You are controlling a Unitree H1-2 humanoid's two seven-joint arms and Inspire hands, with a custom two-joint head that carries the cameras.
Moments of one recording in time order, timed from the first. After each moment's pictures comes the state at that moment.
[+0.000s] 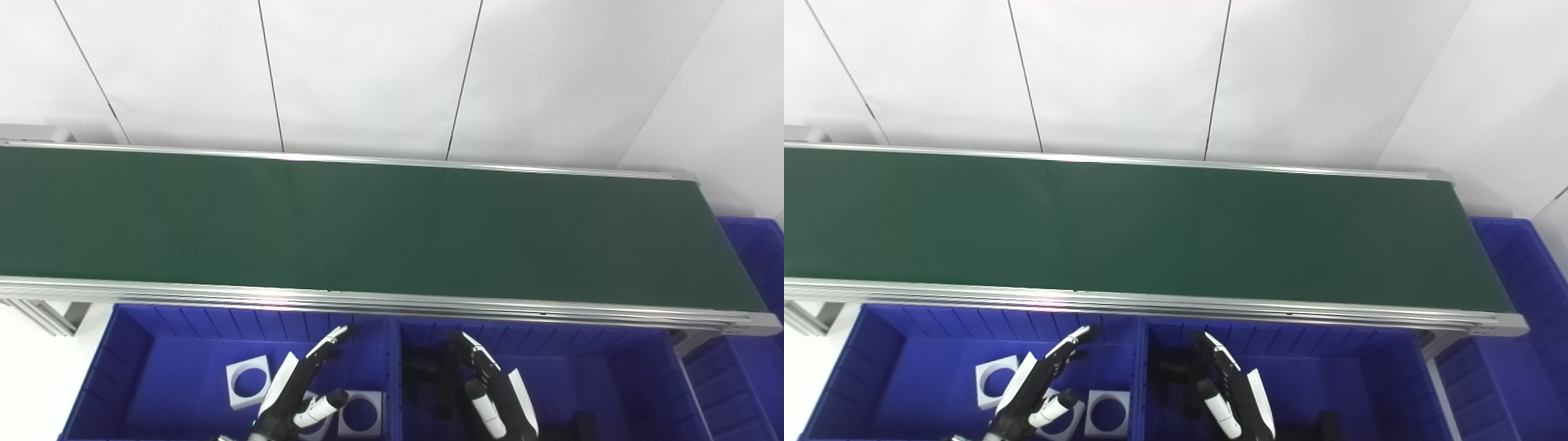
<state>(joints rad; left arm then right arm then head) 0.14 0.20 -0.48 0.29 0.19 -0.44 0.28 0.13 -0.11 0.33 0.34 -0.11 -0.43 -0.09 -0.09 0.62</state>
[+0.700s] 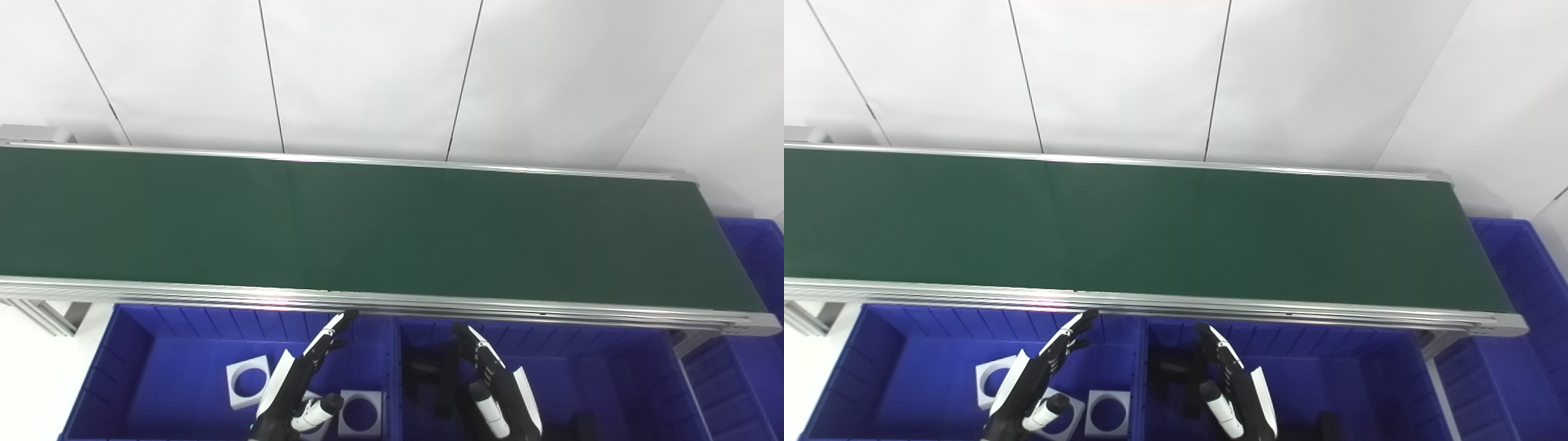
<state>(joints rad) 0.20 0.22 -0.48 0.14 0.17 -0.44 0.25 0.15 -0.12 0.36 0.28 -0.06 -0.43 -0.11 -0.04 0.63</state>
